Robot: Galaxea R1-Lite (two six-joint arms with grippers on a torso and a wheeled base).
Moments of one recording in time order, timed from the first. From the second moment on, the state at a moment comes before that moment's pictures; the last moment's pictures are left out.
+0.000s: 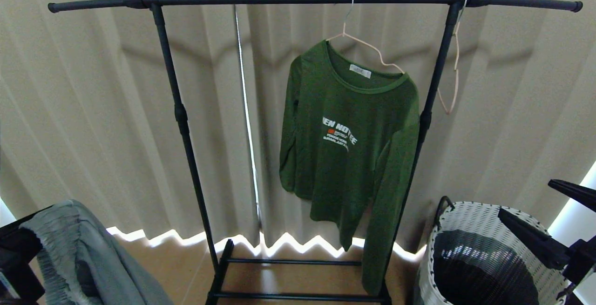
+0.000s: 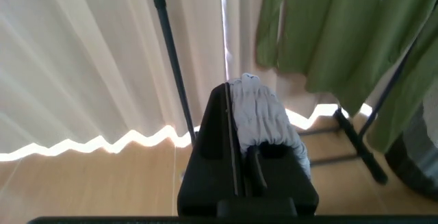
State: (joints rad) left arm -0.20 0.83 -0.33 -0.36 0.06 0.09; right arm 0.07 1.04 -0.17 -0.76 0.23 -0.20
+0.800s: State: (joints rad) left arm -0.20 0.81 -0.29 -0.37 0.06 0.09; right arm 0.02 1.16 -0.03 -0.76 0.21 -0.31
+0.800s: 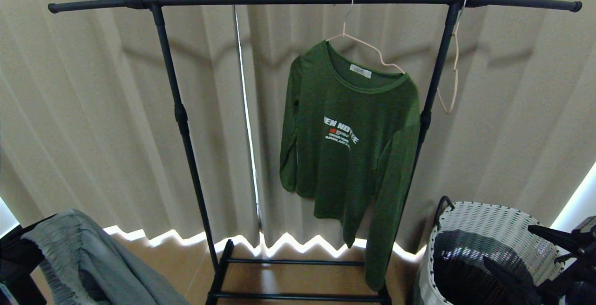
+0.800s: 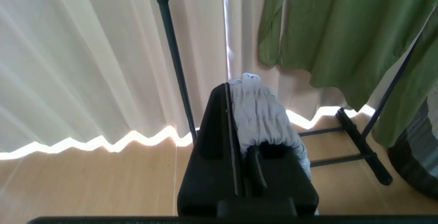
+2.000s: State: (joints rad) left arm -0.20 0.81 -0.28 -0.37 0.06 0.10; right arm -0.03 1.23 -0.04 -0.77 0.20 -0.31
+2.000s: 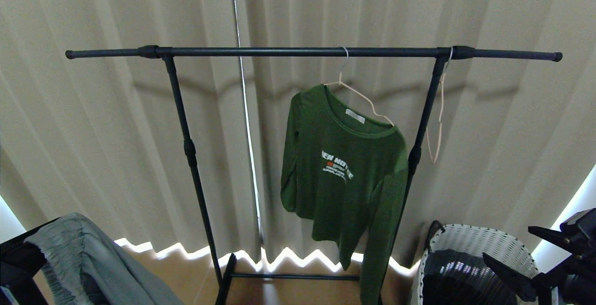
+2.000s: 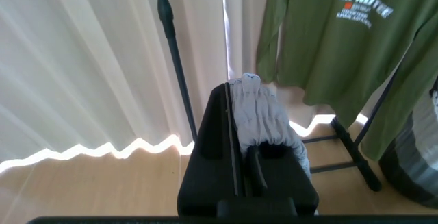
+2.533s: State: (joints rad) left arm -0.20 0.81 -0.28 -0.37 0.06 0.10; right arm -0.03 1.23 -0.05 -0.77 0.20 -0.31
